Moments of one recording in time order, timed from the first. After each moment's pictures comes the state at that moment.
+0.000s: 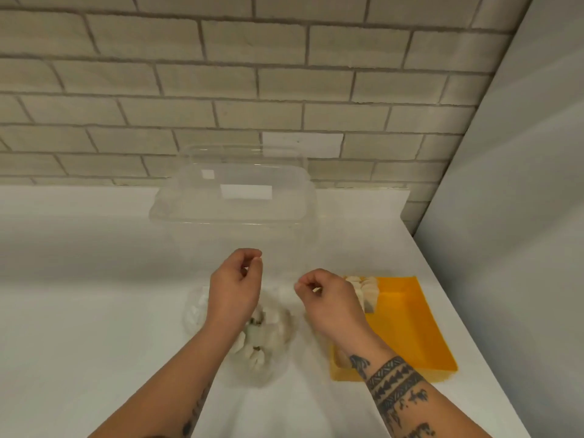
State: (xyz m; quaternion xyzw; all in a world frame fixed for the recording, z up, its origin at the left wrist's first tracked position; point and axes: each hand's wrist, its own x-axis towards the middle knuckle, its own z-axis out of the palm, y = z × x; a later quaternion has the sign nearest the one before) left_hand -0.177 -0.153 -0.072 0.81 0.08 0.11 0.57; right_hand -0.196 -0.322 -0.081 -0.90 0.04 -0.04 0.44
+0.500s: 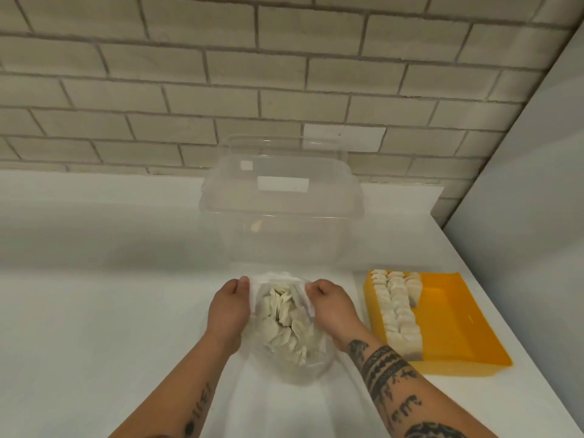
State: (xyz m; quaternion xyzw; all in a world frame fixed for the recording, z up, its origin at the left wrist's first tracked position) left_hand -0.177 -0.048 -0.123 0.78 0.23 -0.02 0.58; right_hand -0.183 -0.229 -0.116 -0.86 0.12 0.07 0.50
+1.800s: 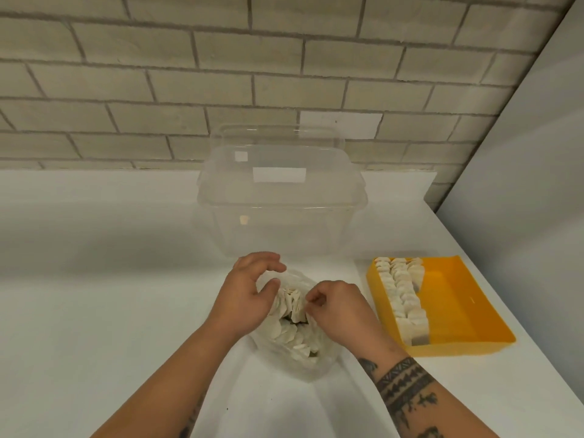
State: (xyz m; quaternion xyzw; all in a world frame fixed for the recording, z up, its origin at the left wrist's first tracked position) left_hand -0.170 -0.025 -0.114 0.85 -0.14 0.03 0.50; right_hand -0.206 -0.218 -0.104 -0.95 0.05 0.05 0.31
